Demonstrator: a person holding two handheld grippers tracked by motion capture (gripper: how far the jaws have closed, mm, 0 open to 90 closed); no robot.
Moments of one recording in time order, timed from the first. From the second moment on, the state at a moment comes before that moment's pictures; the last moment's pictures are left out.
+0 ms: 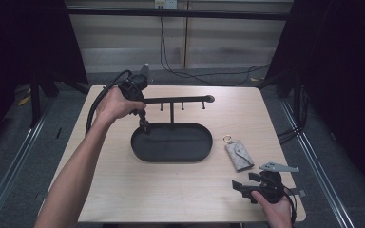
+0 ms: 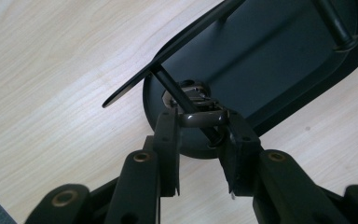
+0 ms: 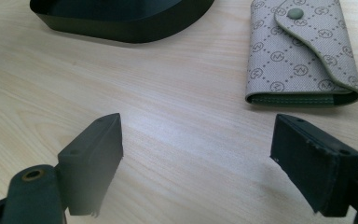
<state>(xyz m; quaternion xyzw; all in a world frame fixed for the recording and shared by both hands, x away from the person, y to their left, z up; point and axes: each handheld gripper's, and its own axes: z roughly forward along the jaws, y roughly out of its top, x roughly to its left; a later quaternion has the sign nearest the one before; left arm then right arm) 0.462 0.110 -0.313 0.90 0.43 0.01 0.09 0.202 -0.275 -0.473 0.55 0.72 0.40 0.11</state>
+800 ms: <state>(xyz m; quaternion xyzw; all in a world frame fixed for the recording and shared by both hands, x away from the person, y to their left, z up) 0.441 0.147 -0.307 0.88 0.42 0.01 0.23 0.204 -0.273 -0.474 0.55 0.72 0.40 0.11</state>
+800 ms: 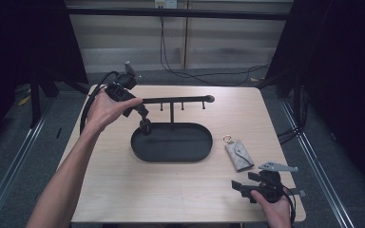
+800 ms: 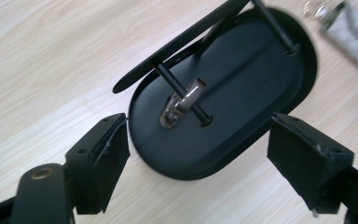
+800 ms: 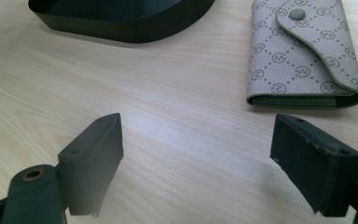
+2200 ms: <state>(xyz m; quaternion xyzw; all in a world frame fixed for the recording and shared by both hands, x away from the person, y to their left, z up) 0.341 0.242 -0.365 0.83 0.43 0.09 0.36 0.205 -0.275 -0.472 0.57 0.71 0.39 0.13</state>
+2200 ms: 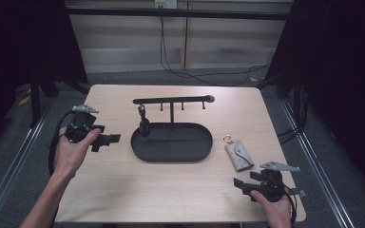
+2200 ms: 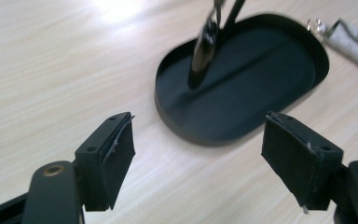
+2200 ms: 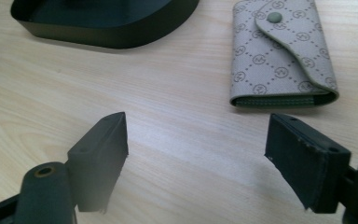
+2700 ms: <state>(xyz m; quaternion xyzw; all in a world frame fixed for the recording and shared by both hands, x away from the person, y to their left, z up) 0.290 0.260 -0.408 0.83 0.40 0.10 0.37 0.212 -0.279 -0.472 0.58 0.71 0.38 0.12</state>
